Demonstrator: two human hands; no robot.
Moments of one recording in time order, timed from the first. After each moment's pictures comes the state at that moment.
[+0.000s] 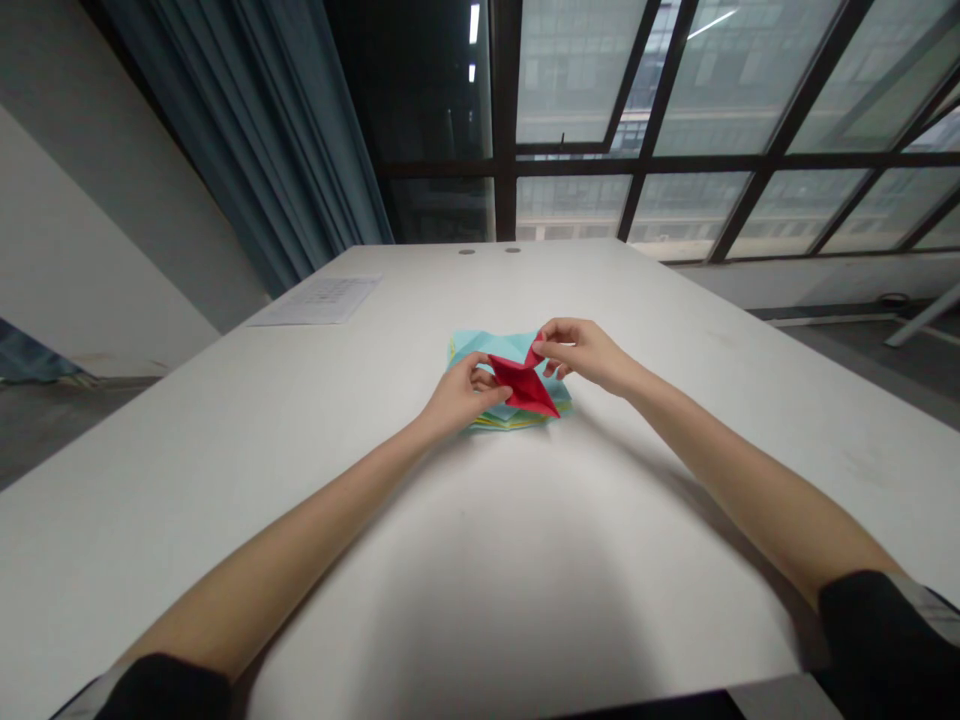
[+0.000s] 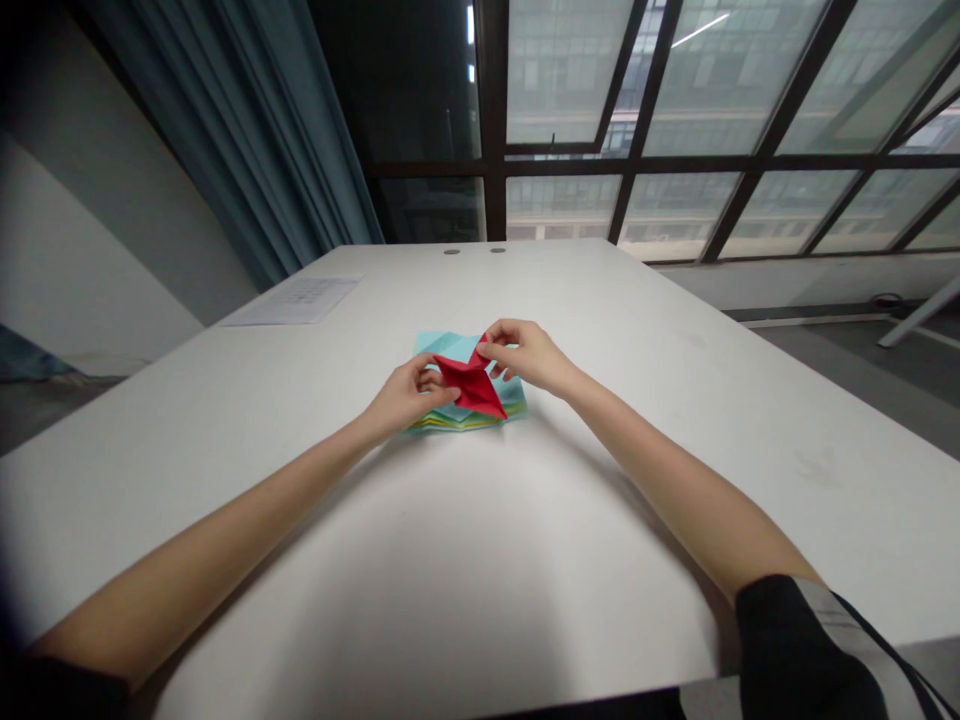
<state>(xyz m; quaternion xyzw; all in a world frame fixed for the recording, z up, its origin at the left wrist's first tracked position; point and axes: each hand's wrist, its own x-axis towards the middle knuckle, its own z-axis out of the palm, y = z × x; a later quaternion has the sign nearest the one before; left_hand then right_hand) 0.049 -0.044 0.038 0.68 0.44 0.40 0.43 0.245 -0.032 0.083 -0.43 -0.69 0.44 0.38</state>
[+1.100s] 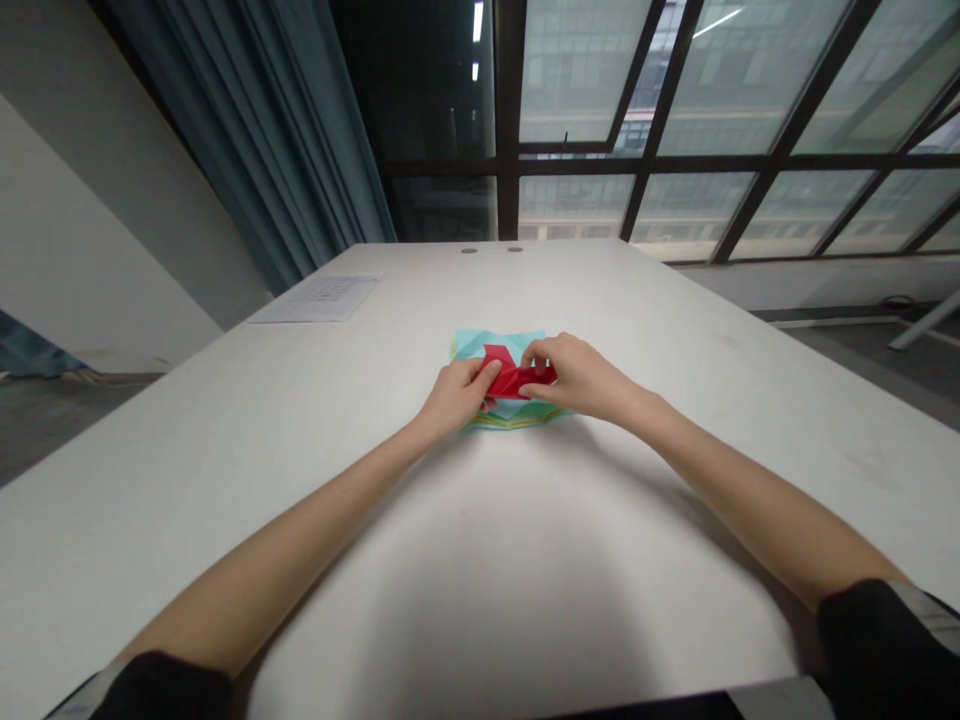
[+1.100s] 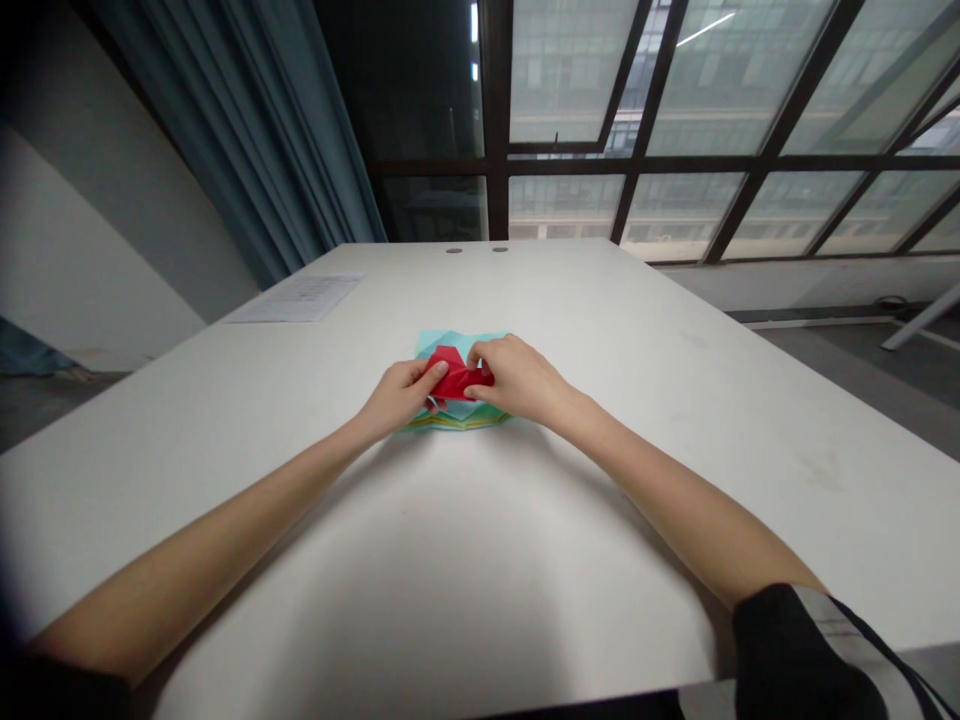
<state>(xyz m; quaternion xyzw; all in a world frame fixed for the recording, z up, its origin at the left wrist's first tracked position) 0.047 -0.041 0.040 0.71 0.50 0.37 0.32 0.238 -0.050 0.084 -0.41 -0.89 0.02 0.23</state>
